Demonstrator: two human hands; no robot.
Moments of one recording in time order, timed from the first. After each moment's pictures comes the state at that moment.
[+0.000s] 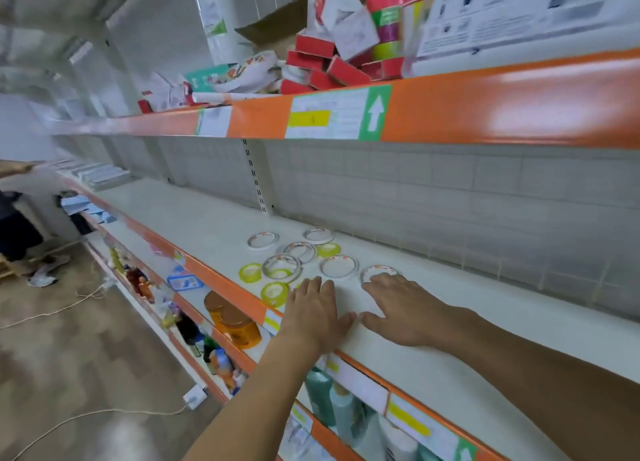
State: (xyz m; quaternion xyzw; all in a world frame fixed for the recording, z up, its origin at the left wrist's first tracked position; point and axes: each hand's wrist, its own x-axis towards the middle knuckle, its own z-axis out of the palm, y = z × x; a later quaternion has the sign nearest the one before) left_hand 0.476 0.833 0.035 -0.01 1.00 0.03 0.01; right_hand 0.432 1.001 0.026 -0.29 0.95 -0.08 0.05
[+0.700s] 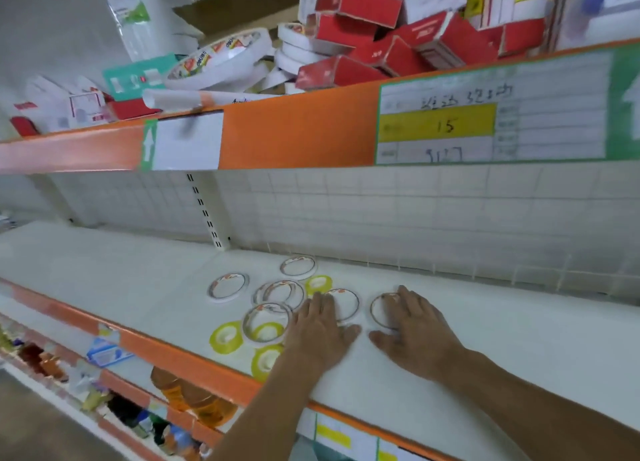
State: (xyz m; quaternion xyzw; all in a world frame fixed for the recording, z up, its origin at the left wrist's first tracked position) left_hand 0.337 0.770 -0.015 0.10 0.99 0.06 0.04; right_hand 0.372 0.956 -0.032 -0.04 0.99 -0.16 -0.03
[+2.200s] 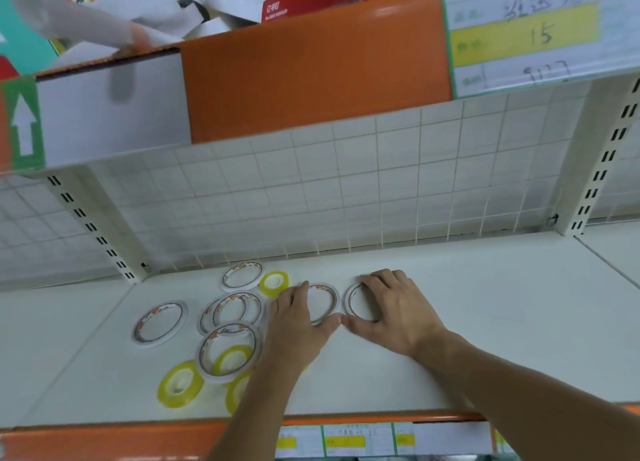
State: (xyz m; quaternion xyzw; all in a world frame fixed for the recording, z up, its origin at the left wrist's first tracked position) left_hand 0.301 0.763 -0.044 0.21 0.94 0.27 -0.01; right_hand 0.375 0.942 -0.052 0.07 0.97 -0.16 -0.18
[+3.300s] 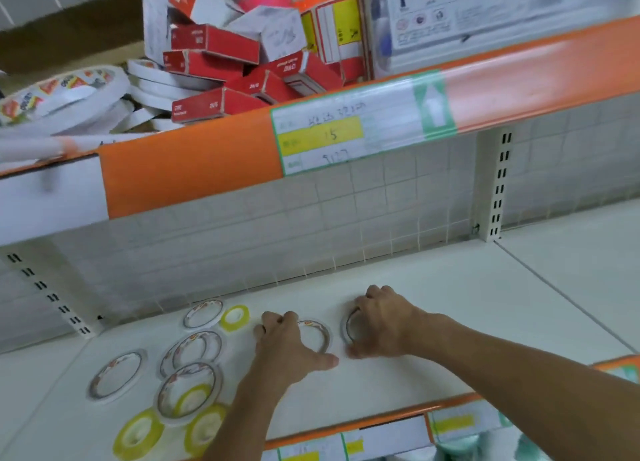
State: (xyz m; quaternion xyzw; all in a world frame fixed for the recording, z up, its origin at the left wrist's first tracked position) left_hand 0.342 0.802 0.002 0.23 0.95 0.17 0.11; right_hand 0.426 0.978 0.008 0.12 0.99 -0.10 0.05
